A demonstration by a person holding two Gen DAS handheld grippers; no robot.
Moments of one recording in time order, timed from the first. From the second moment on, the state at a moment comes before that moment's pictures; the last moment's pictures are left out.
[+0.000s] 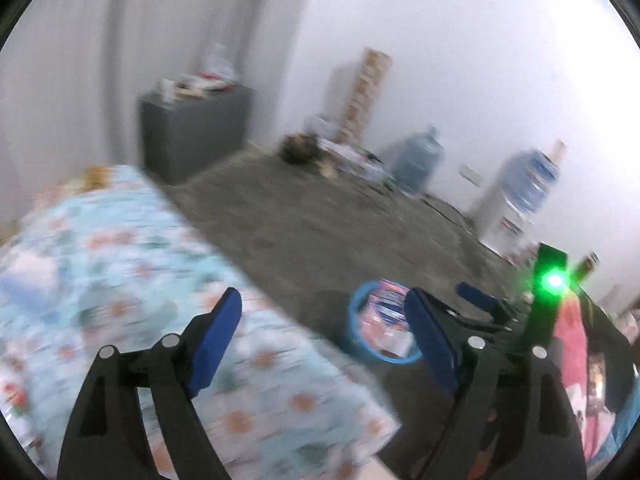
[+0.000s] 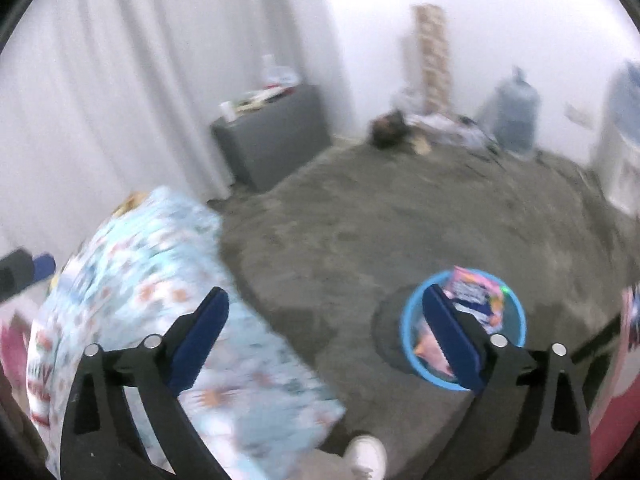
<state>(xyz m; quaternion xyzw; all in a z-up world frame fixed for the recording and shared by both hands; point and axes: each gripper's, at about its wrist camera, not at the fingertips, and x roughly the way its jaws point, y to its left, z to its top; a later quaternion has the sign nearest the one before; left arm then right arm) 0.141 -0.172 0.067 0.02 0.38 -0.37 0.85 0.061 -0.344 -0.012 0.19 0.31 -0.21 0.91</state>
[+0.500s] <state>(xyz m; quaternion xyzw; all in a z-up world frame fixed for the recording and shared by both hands) 0.116 0.035 0.084 -0.06 0.33 -0.19 0.92 0.112 -0.164 0.007 0.06 0.37 -0.09 0.92</state>
